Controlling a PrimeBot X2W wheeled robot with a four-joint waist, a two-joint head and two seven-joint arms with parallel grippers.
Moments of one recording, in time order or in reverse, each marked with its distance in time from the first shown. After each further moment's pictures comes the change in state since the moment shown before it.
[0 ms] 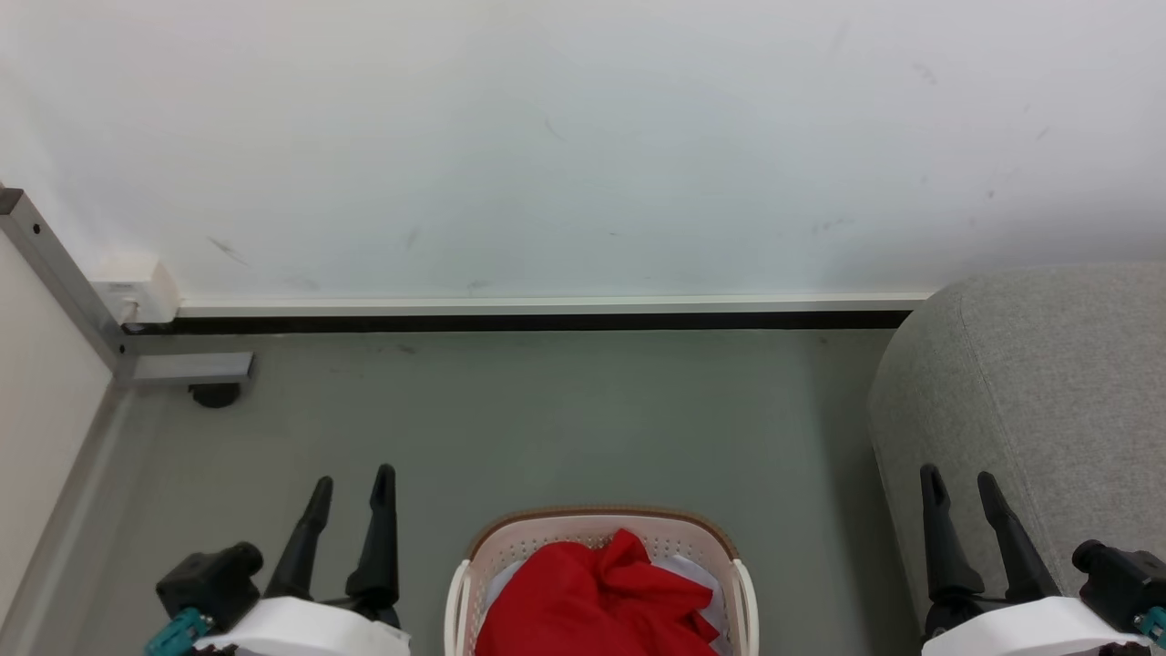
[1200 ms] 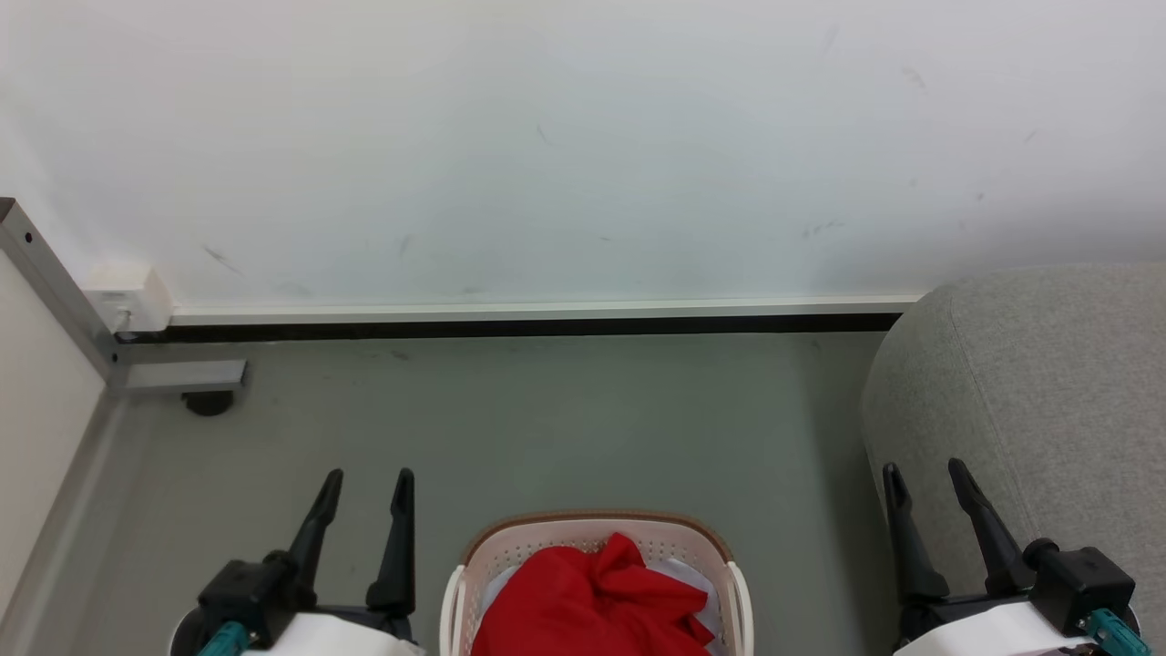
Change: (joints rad) left arm 0.005 -0.015 -0.001 0.010 0.267 -0.024 -0.077; right arm -0.018 0.000 0.048 0.023 -0.223 0.000 -0.080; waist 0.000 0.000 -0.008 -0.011
